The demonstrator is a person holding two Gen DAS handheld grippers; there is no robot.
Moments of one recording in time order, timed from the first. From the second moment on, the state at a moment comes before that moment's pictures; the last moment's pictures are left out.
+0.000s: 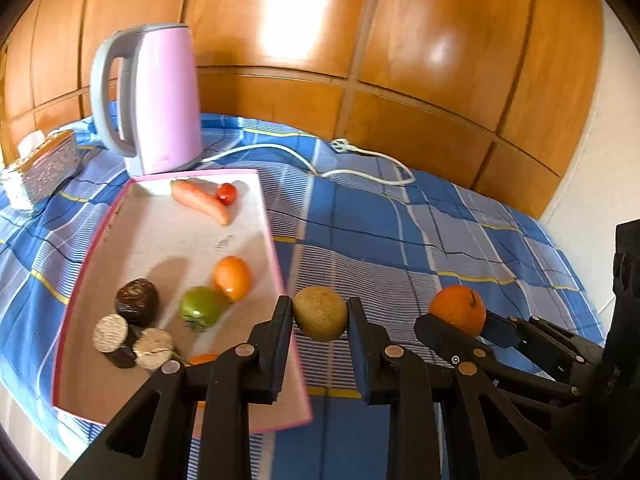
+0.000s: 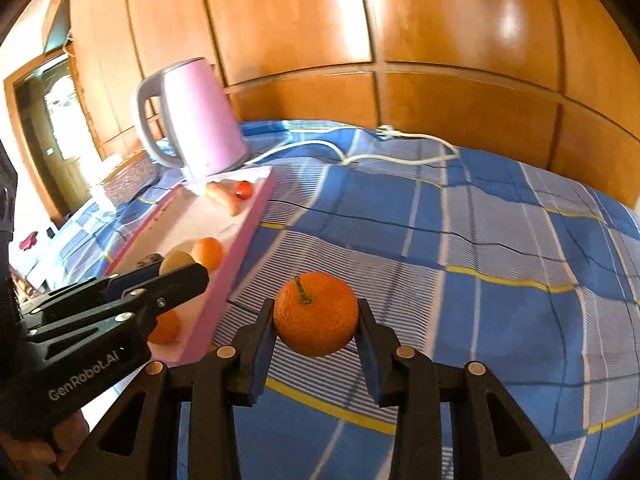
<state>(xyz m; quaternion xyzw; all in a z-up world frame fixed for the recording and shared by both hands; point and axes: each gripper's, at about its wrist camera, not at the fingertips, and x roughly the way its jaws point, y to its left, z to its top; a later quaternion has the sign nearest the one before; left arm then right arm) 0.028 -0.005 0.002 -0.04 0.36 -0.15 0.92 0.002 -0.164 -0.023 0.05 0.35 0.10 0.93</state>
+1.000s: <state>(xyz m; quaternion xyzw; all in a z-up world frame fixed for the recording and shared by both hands) 0.080 0.132 0.009 -0.16 0.35 -0.06 0.92 0.088 -0.051 -0.008 0.01 0.38 0.22 0.90</state>
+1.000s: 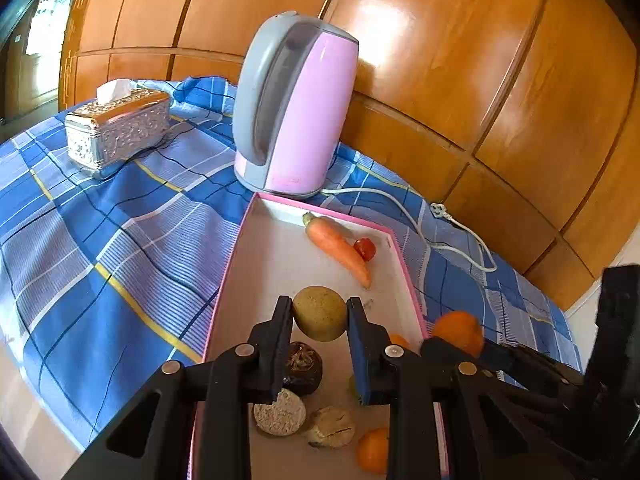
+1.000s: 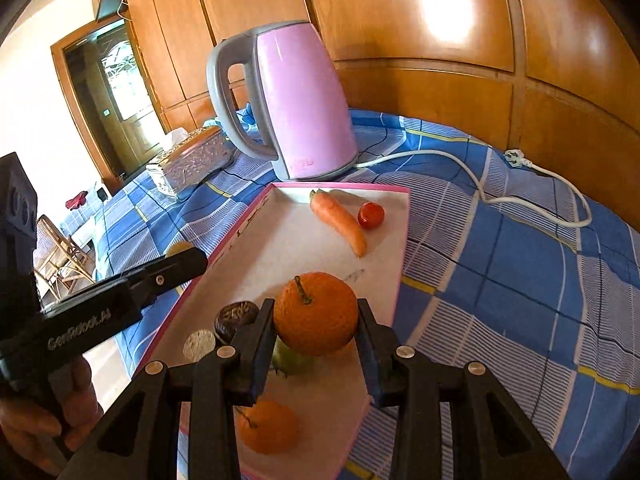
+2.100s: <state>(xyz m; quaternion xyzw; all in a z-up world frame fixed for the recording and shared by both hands) 0.100 0.125 -0.016 -0.16 0.39 -0.05 0.91 0.120 -0.034 -0.039 0.02 0.41 0.21 0.89</state>
